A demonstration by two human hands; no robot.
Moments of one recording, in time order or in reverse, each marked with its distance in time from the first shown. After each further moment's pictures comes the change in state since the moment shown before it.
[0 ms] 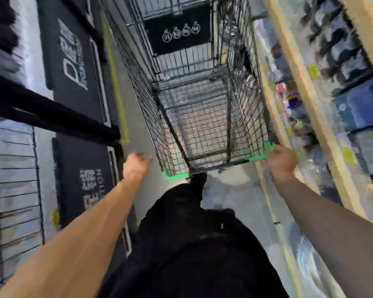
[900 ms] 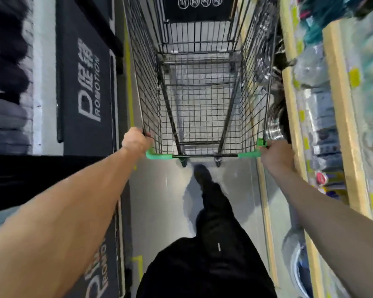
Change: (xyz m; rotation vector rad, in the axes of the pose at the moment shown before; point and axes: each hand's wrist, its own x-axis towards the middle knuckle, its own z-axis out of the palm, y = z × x) left_hand 0.309 0.227 -0.100 0.236 0.017 -0.018; right_hand 0.107 -0.385 0.111 -0.385 -0.041 -0.280
